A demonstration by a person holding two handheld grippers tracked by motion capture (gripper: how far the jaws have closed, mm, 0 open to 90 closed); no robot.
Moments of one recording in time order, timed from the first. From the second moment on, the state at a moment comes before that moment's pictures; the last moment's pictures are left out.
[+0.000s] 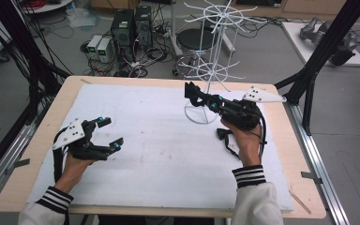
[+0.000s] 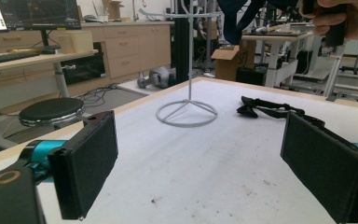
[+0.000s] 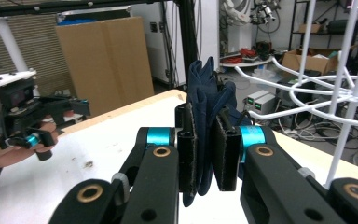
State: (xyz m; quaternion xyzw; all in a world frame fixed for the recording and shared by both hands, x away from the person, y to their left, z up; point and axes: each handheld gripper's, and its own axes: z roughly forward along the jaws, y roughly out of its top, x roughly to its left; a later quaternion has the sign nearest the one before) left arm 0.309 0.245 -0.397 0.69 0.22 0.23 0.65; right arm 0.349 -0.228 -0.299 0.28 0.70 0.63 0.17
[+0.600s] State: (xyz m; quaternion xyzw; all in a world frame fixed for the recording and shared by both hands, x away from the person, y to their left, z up) left arm 0.298 0.263 -0.413 0.67 0.23 0.24 0.66; right arm 0.363 -0.228 -0.297 0.30 0.69 0.63 0.18
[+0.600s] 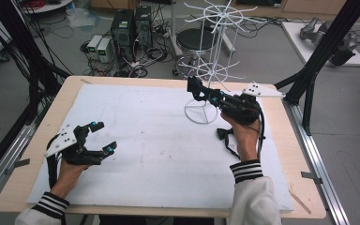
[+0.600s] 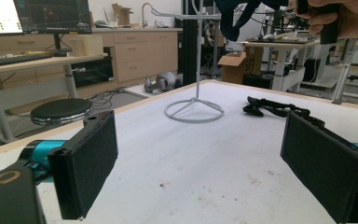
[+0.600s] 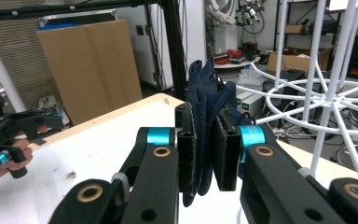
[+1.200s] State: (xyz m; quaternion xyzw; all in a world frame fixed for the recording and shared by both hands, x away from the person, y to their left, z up) left arm 0.290 0.279 -0.427 0.66 0.25 0.25 0.67; right arm 0.376 -0.223 -0.293 0.33 0.69 0.61 0.20
